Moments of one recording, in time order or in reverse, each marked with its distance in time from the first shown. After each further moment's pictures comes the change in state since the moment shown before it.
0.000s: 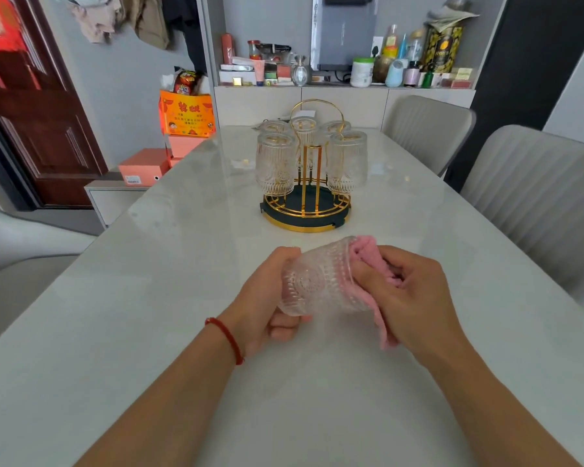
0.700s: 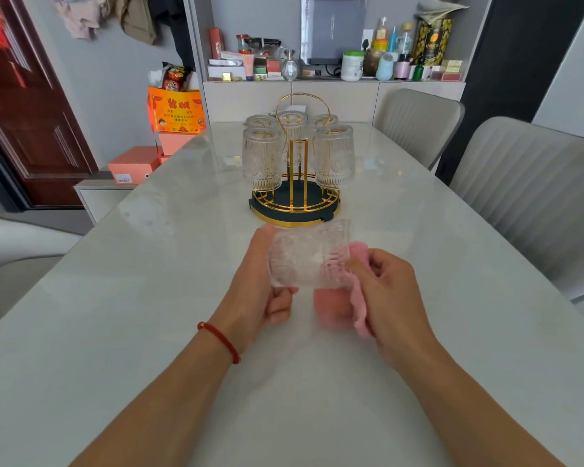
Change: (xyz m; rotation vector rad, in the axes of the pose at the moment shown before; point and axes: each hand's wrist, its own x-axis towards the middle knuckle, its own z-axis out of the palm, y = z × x) left_hand -0.002 0.001 0.017 -0.083 0.159 0.172; right_hand -0.002 0.006 0.014 0.133 0.069 0.228
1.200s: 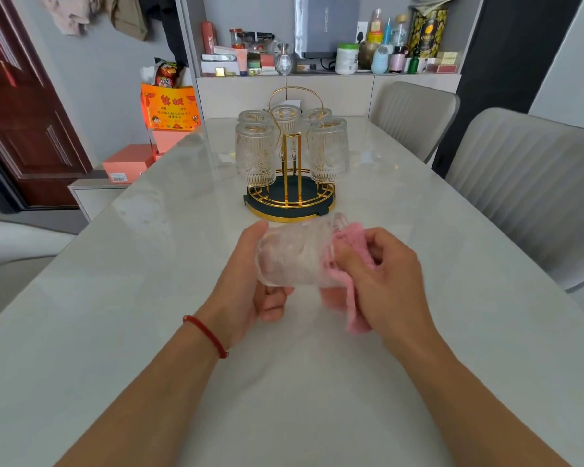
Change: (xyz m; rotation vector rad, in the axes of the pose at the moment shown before) left_hand 0.003 0.002 -0.007 -0.026 -0.103 -0.077; right_hand 0.000 -0.006 -0.004 -0.057 0.049 -0.139
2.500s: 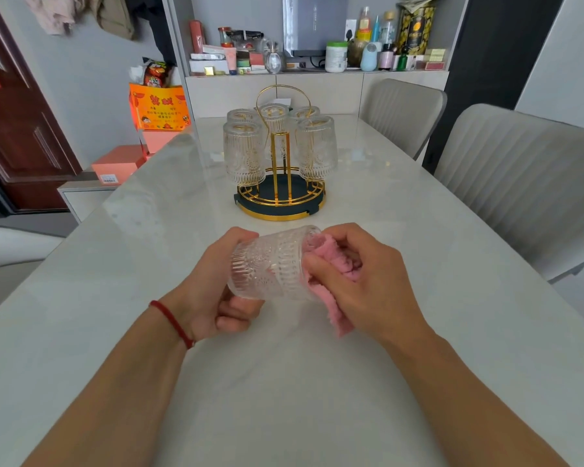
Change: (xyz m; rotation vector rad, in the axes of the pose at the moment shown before) left_hand -0.001 0.011 -0.029 0.113 -0.157 -0.234; right_hand -0.005 -0.005 -0.008 -0.143 -0.129 -0.210
